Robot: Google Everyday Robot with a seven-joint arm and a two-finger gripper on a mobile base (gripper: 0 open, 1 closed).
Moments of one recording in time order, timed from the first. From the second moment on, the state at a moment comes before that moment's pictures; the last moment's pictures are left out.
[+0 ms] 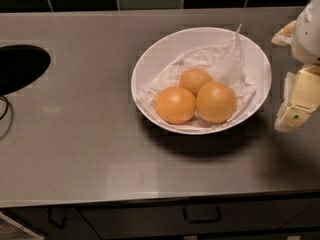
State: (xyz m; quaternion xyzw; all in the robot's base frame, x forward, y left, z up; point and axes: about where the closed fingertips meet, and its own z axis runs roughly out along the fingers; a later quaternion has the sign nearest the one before) arm 0.438 -0.217 0.976 -0.60 0.78 -0.03 0.16
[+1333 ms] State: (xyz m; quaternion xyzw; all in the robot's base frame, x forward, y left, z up) arm 0.458 -0.162 0.979 -0.58 0.79 0.00 0.20
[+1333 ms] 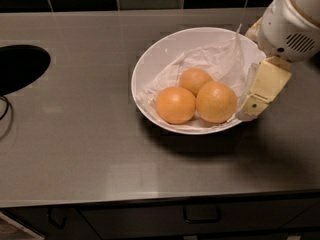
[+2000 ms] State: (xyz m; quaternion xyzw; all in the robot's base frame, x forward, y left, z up) arm 0.466 -0.143 0.962 -0.55 0.81 0.03 0.22
